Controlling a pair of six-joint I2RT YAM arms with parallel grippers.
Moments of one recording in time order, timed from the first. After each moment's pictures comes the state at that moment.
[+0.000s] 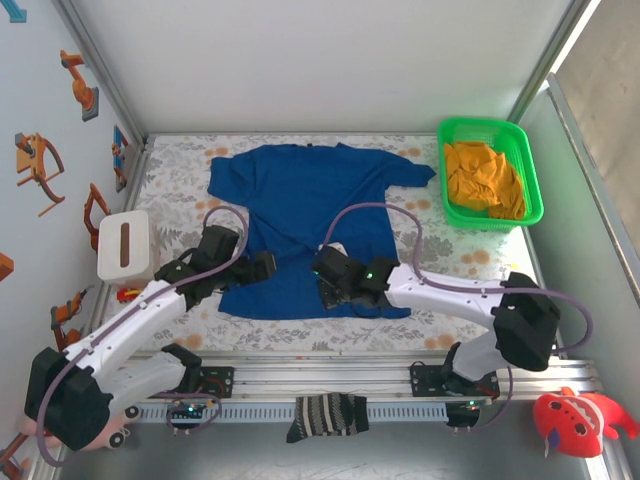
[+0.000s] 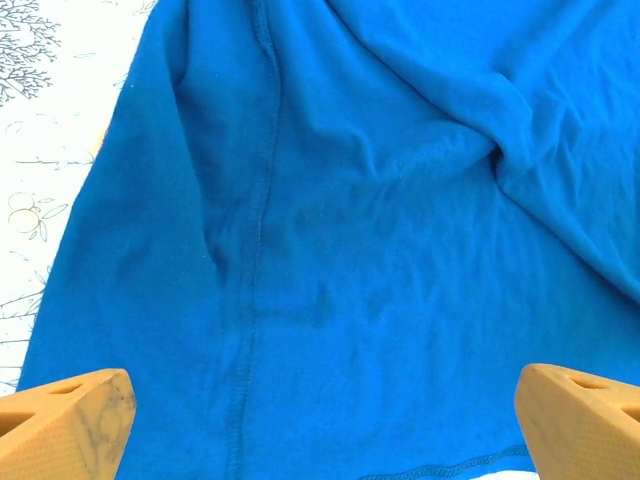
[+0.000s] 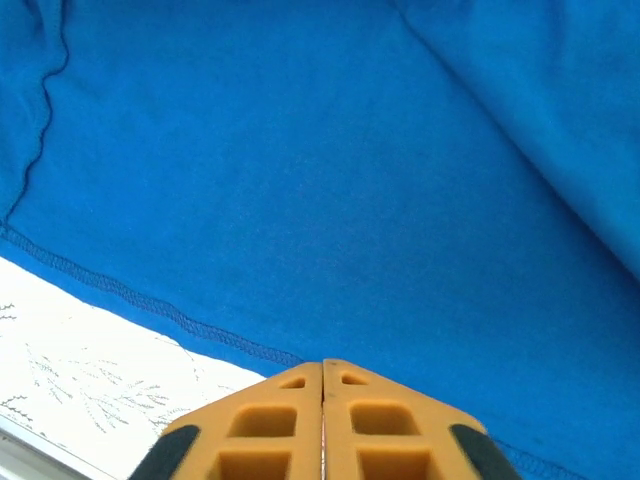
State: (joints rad) left arm -0.57 1.01 0.66 -0.58 -0.01 -0.65; right arm 1.09 1.48 0.98 -0.60 0.14 0.66
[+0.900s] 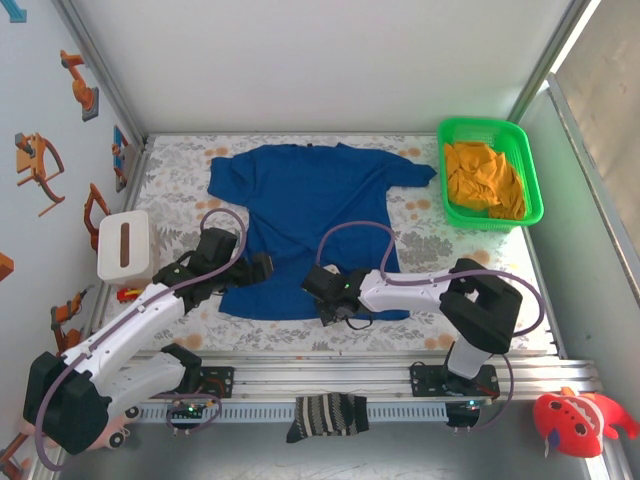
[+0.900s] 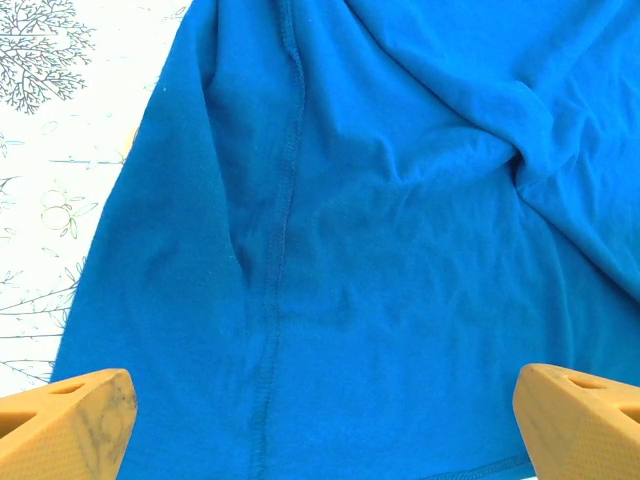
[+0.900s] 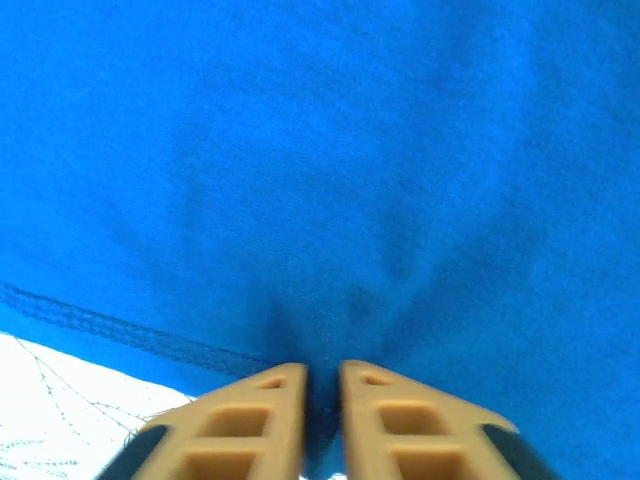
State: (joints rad) left arm -0.57 1.00 0.65 -0.58 -0.04 -0.65; right arm 1.11 1.68 0.92 -0.53 0.10 0.69
